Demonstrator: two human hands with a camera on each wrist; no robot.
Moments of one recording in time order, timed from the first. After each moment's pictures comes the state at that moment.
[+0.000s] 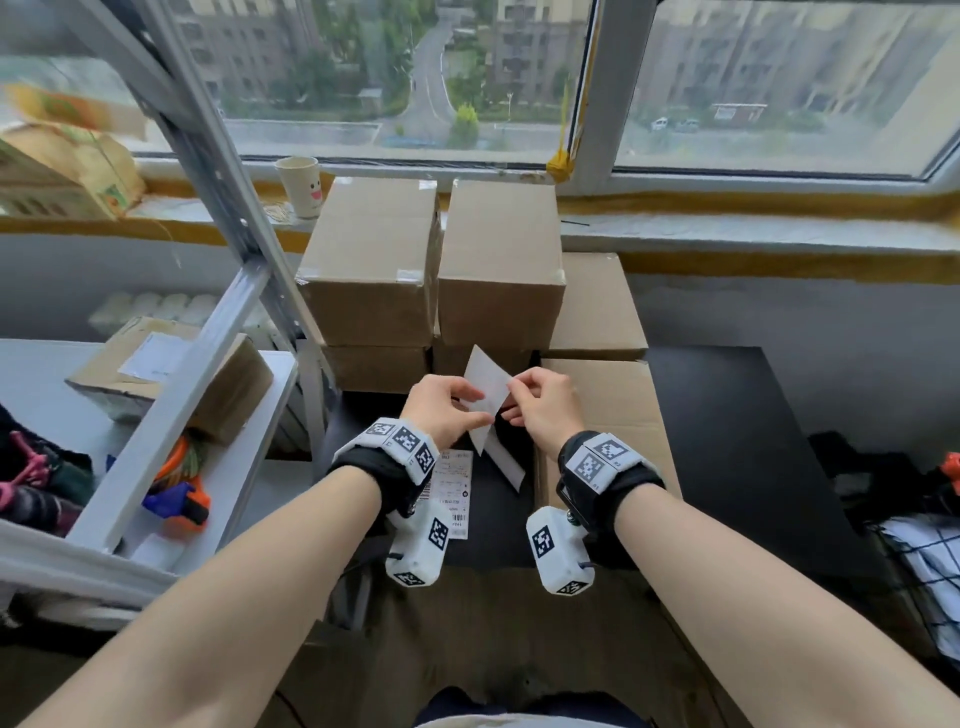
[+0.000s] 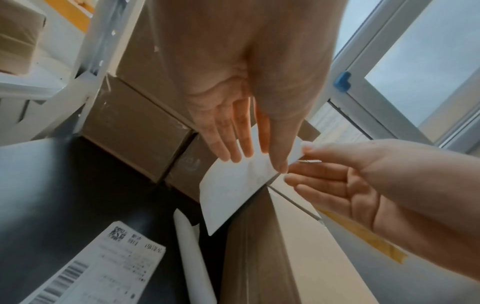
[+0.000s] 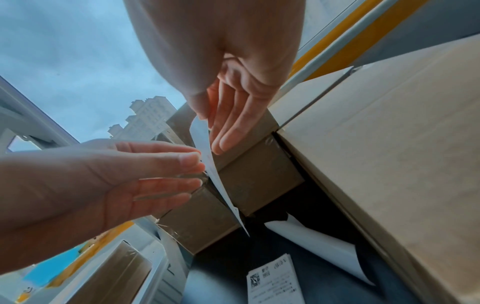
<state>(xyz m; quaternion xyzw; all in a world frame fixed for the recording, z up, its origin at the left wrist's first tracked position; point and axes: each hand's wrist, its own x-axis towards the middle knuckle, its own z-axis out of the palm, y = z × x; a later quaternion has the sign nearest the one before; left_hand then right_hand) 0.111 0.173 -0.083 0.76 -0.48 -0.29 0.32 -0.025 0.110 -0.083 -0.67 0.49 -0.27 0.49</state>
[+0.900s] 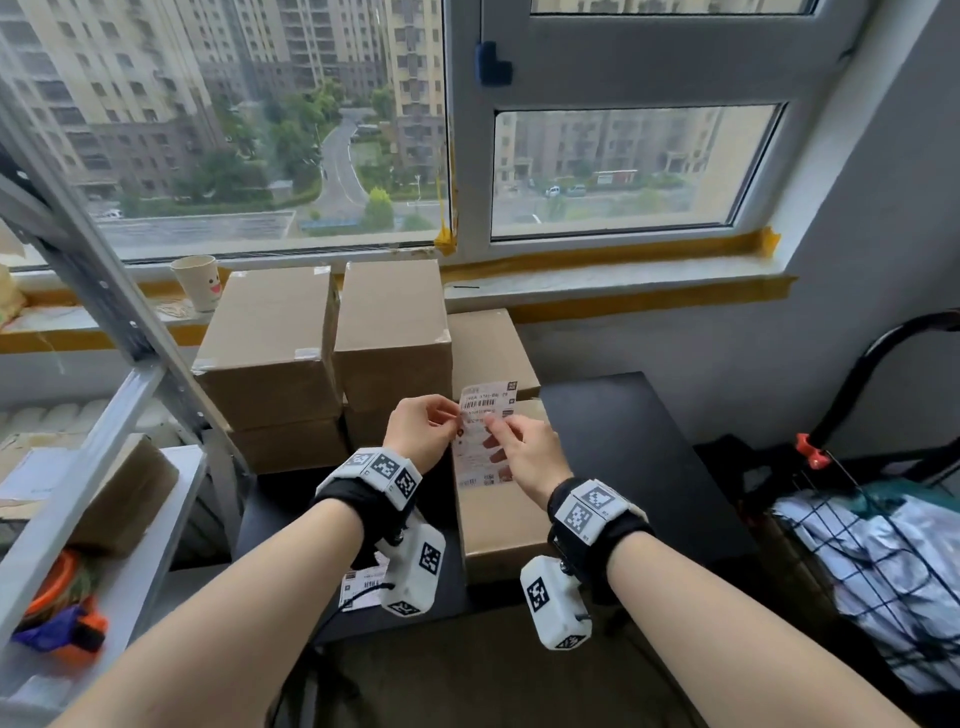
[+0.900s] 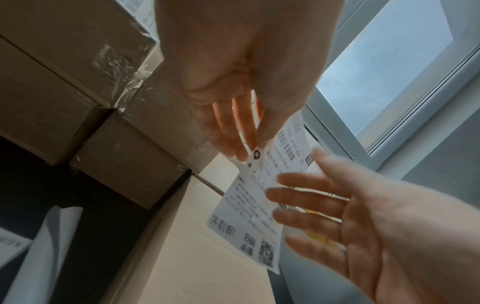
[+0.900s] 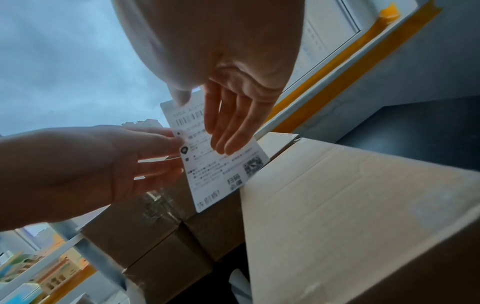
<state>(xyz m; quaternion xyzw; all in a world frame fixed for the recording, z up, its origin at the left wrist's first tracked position) 0.036 0.133 -0.039 0.70 -0.54 -0.27 0.39 -0.120 0.118 -0.045 -0.65 0.51 -0.31 0.46</state>
